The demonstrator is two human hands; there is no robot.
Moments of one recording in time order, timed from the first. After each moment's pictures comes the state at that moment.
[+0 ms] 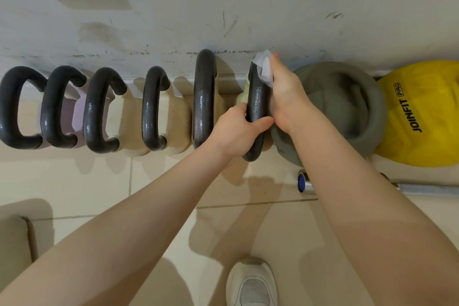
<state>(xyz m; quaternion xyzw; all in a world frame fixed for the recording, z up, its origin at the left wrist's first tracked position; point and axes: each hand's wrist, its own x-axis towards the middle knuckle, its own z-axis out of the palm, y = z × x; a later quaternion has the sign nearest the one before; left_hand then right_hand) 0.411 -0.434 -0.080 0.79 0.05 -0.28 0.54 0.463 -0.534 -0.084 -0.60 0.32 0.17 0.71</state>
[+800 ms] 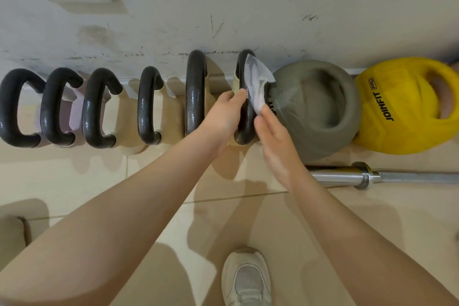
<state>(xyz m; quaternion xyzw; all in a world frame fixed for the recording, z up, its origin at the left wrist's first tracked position) 0.407 -0.441 -0.063 0.68 0.19 -0.30 0.64 0.354 -0.546 -0.096 -0.74 0.07 0.08 0.66</state>
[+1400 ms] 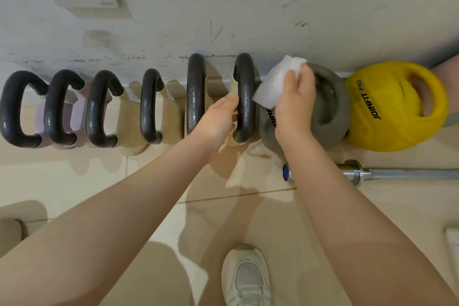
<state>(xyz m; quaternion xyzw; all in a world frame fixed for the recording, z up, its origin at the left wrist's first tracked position) 0.393 -0.424 -0.050 0.66 0.15 -0.31 0.67 0.398 -0.543 -0.047 -0.72 0.27 -0.16 0.61</state>
